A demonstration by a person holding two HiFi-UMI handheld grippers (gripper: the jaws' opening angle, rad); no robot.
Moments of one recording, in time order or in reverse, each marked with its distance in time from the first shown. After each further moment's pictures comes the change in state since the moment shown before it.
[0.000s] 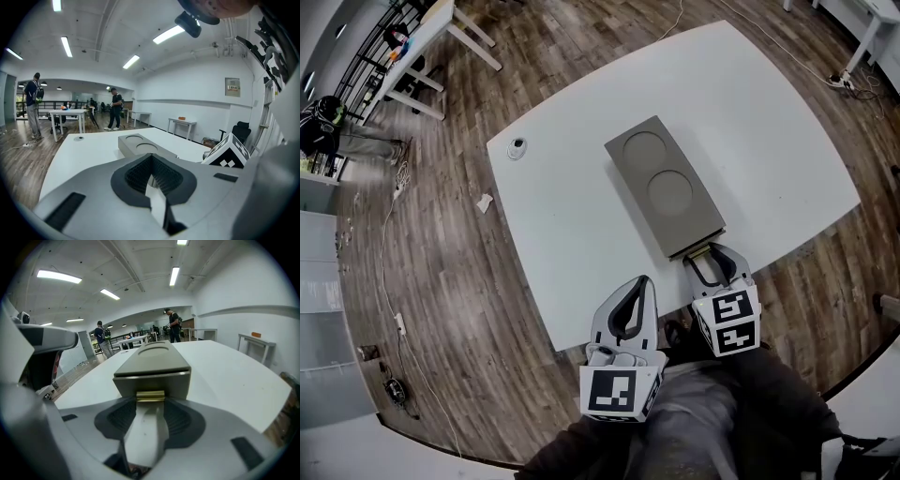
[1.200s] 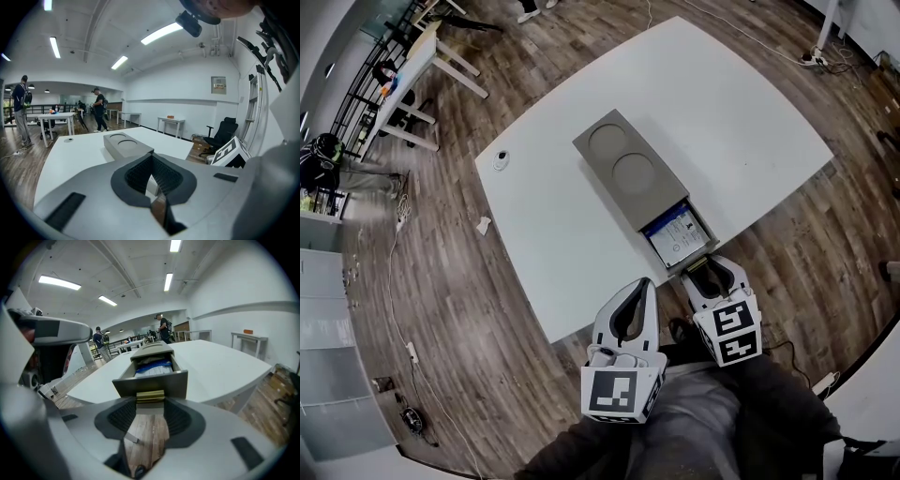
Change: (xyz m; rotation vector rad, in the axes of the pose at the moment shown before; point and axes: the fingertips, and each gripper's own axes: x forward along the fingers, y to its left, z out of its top) left arm -0.037 -0.061 -0.019 0.076 0.003 -0.112; right arm -0.065 0.009 -0.057 0.047 -0.061 -0.017
